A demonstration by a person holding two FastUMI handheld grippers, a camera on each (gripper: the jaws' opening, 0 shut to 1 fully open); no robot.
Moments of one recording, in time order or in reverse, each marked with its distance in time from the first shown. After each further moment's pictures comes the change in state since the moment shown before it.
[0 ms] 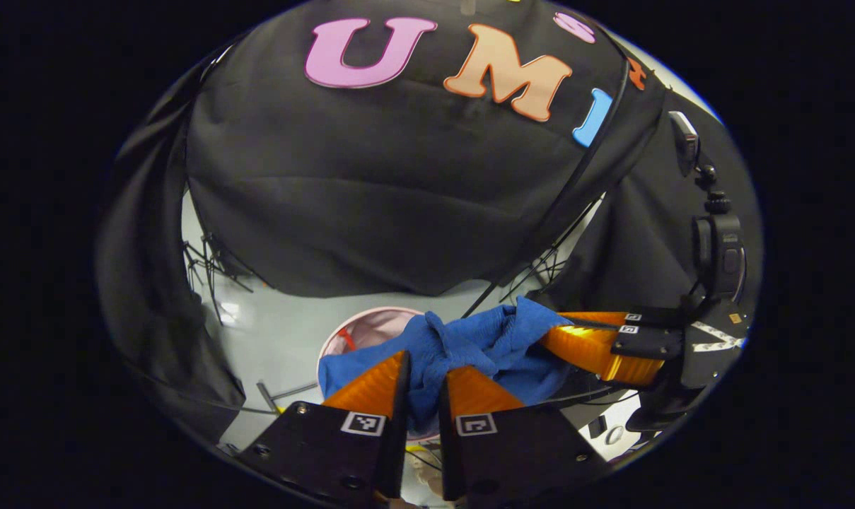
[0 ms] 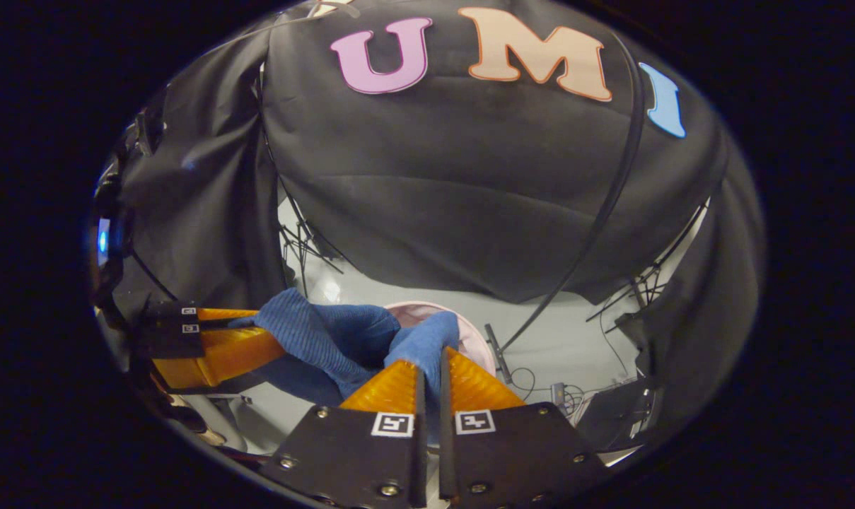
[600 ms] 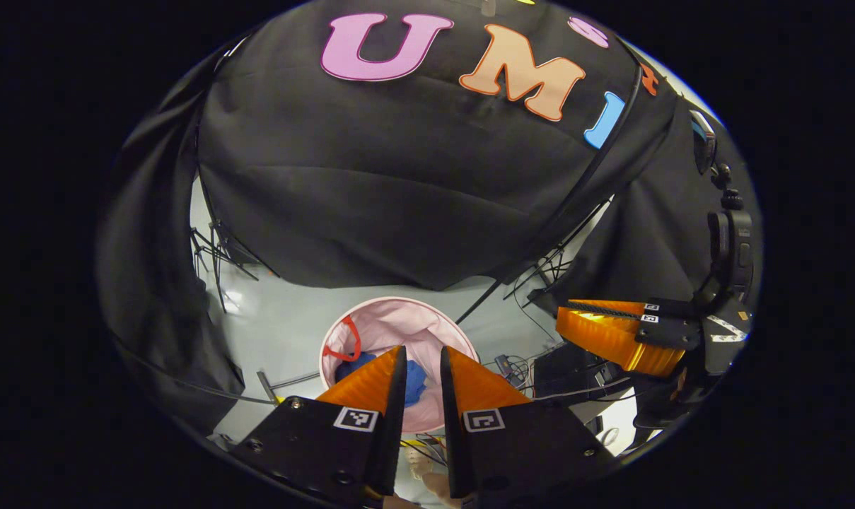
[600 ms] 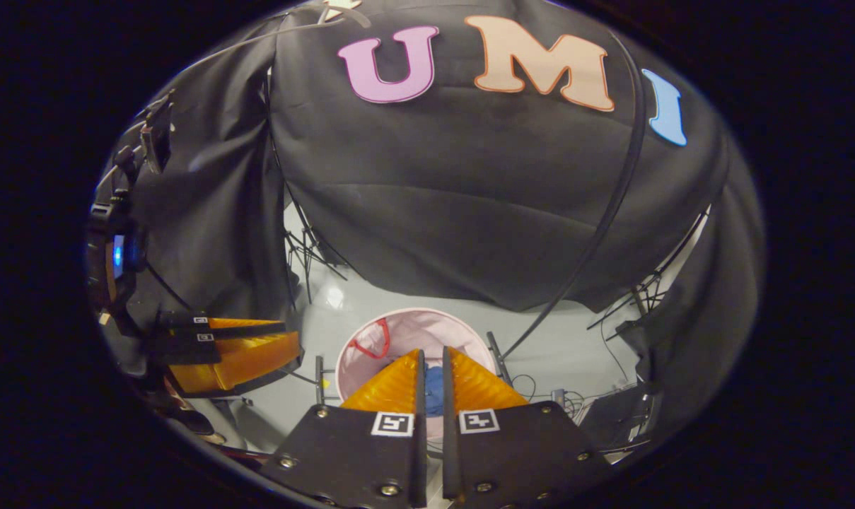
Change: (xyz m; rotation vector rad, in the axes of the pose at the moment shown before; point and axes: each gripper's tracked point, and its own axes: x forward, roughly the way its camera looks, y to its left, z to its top) left arm -0.011 0.001 0.014 -0.016 -0.051 0.010; right arm -0.018 0.010 0.028 -0.023 -0.080 0.014
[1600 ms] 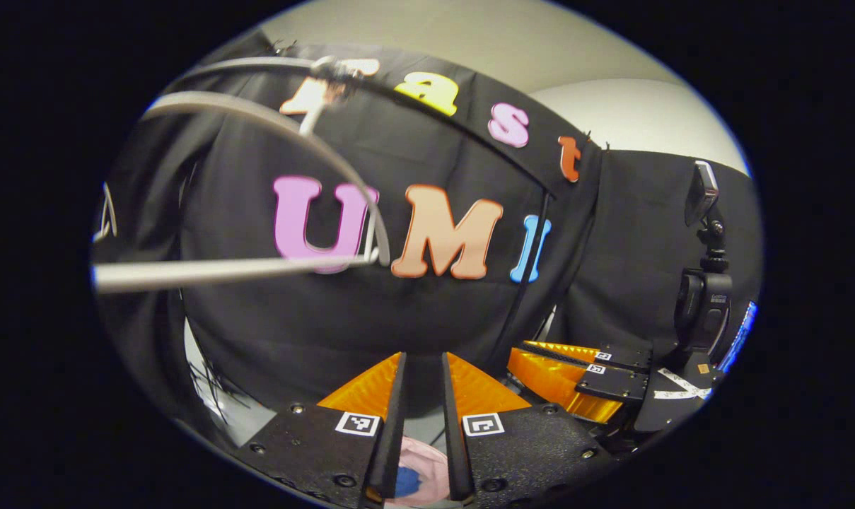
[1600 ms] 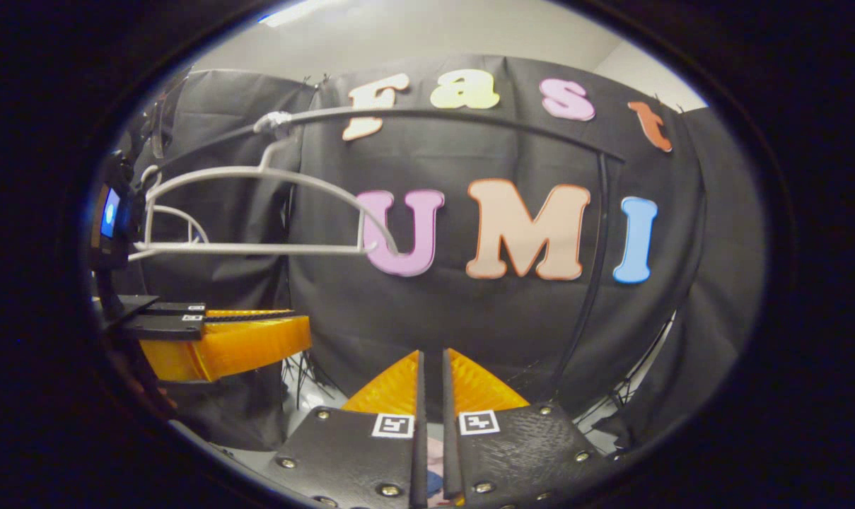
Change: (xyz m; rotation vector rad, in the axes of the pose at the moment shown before) left arm -0.179 -0.093 0.243 0.208 -0.655 -0.128; right arm -0.183 0.015 0.220 -0.024 -0.647 -0.062
